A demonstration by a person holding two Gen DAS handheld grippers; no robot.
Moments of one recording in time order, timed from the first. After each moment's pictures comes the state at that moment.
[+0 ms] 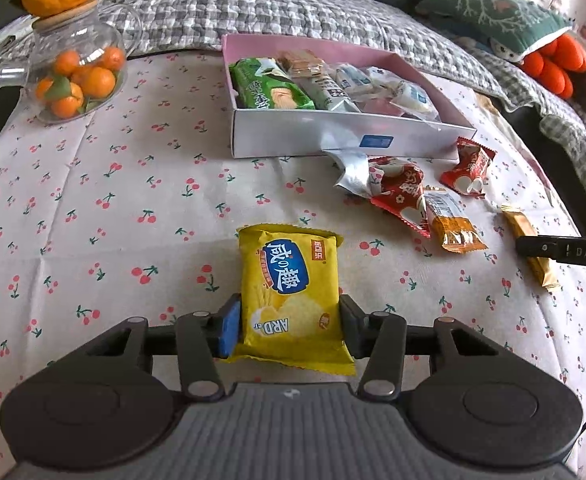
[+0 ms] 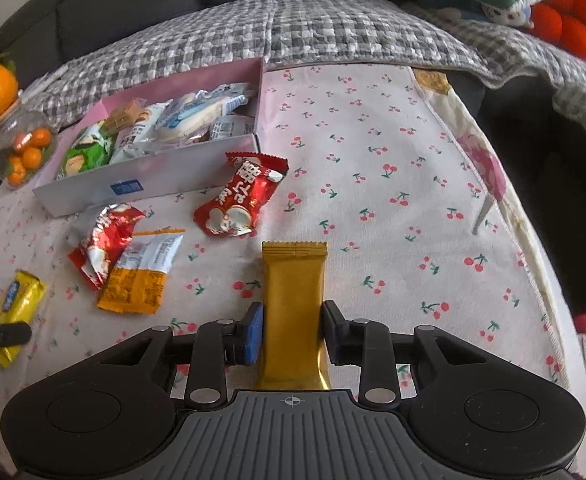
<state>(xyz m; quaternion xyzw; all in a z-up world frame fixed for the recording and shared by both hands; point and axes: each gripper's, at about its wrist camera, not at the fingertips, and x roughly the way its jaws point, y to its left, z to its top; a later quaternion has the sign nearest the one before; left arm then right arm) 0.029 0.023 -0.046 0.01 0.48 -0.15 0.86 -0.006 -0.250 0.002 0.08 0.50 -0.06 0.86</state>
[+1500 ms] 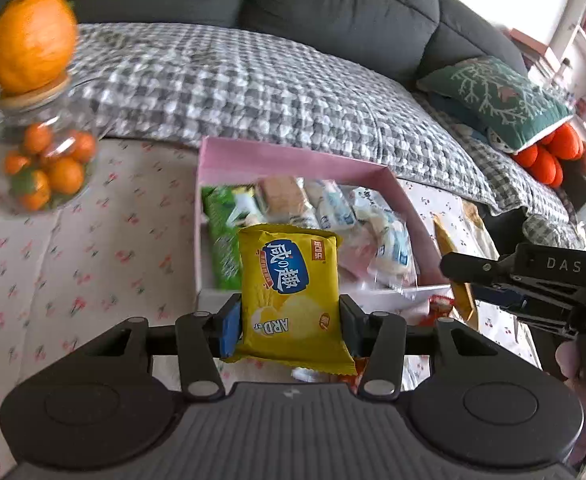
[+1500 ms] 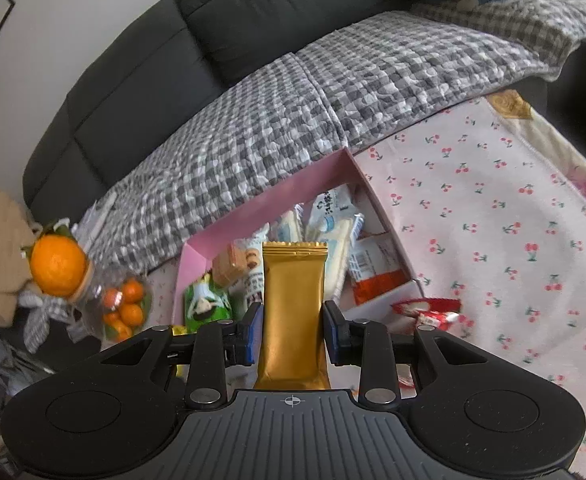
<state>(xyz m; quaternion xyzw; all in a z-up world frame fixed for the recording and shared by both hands) 0.115 0.002 0.006 -0.07 0.43 -0.17 0.88 0.090 -0.228 0.051 0.29 0.43 -0.02 0.86</state>
